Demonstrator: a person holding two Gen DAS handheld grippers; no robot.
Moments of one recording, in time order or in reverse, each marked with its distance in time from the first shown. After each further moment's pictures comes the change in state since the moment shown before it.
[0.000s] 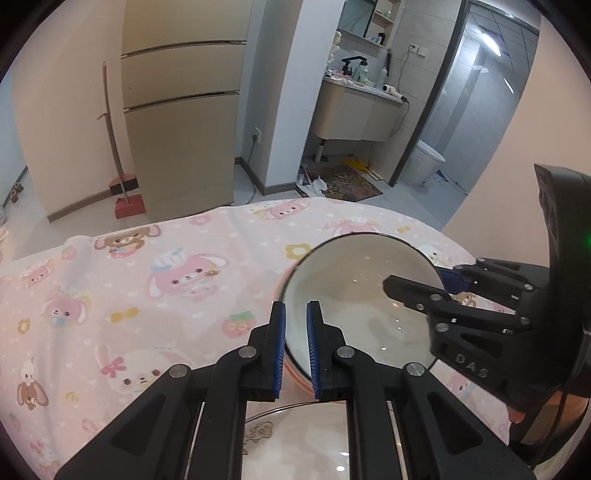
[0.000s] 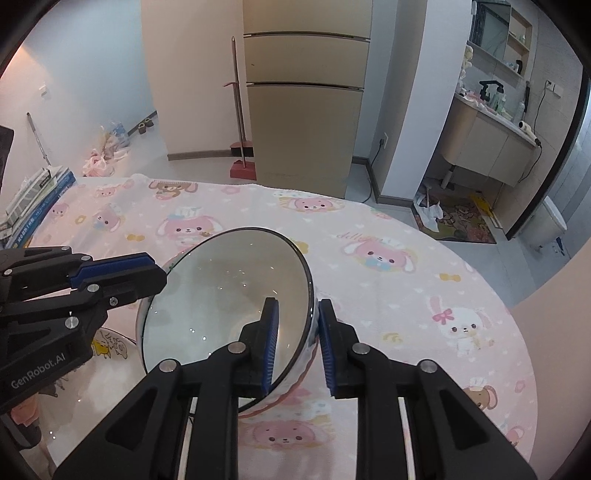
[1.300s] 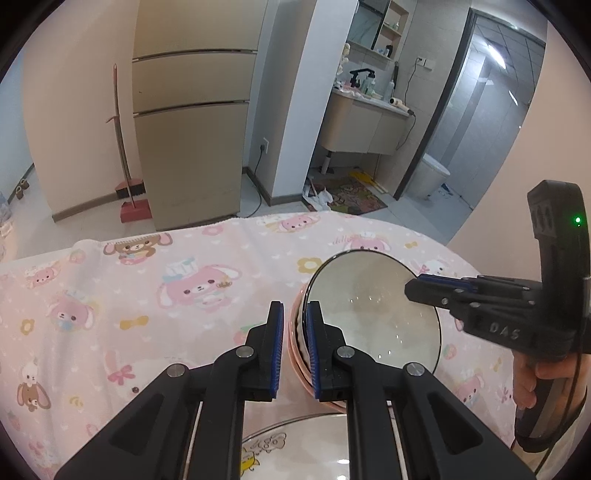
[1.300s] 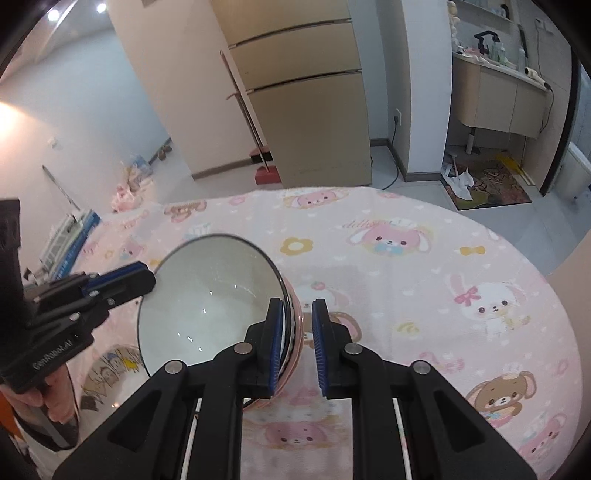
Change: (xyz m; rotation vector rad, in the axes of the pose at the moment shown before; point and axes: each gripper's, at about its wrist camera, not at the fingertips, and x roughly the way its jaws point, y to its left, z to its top) left arm 0.000 0.014 0.005 -0.035 -0.051 -0.007; right arm 0.004 -0.048 -0.002 0.187 -0.012 0.201
